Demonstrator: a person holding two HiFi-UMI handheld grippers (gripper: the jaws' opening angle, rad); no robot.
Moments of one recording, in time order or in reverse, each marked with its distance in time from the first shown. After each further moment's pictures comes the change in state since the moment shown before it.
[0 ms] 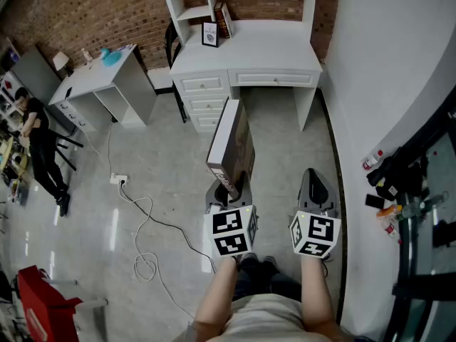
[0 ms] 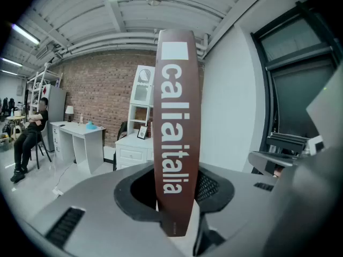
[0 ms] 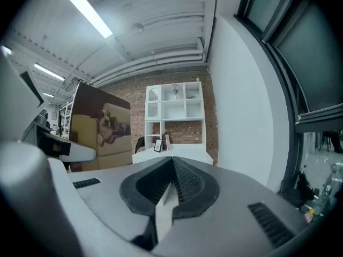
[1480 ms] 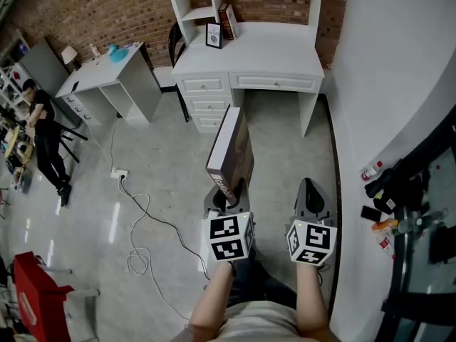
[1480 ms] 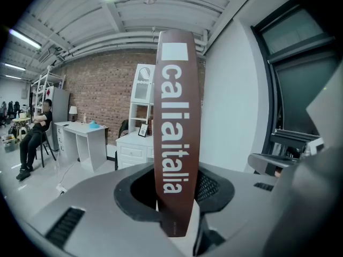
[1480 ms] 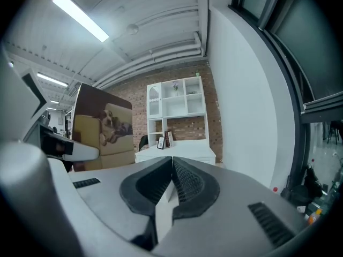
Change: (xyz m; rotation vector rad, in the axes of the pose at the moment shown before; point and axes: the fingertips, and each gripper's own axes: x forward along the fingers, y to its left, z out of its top) left arm 0.019 -0.047 -0.011 0.005 0.016 0.053; right arm 0.009 -0.051 -0.018 0.037 0.025 0.075
